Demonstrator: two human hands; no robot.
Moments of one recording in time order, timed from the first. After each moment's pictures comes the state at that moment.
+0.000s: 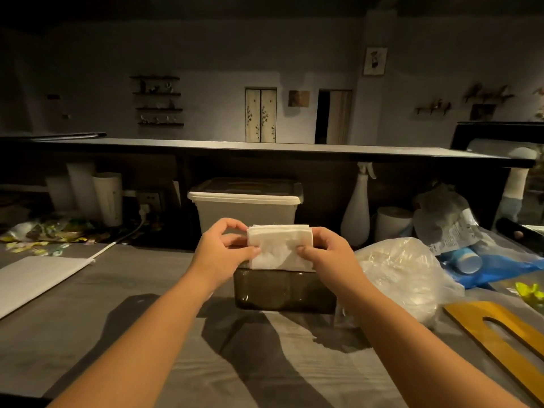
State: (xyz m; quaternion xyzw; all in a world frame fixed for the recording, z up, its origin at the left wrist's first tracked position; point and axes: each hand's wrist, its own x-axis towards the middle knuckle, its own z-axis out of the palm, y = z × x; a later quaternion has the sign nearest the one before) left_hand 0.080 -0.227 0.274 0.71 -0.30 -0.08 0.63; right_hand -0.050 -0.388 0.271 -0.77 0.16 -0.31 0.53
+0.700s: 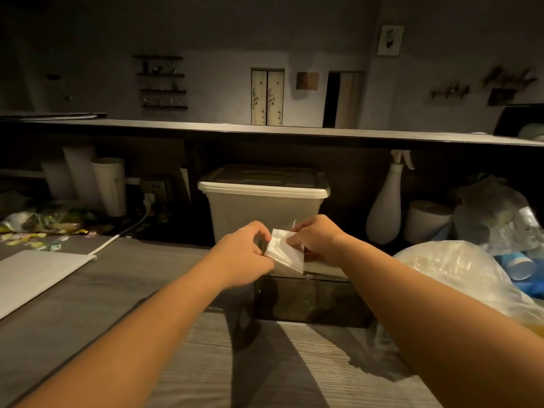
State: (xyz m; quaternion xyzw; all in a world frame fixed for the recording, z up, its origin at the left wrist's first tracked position) left_hand 0.127 -0.233 0.283 0.85 -0.38 -0.11 0.34; right_hand 0.085 -0.417 0.279 -0.81 0.31 -0.11 0.48
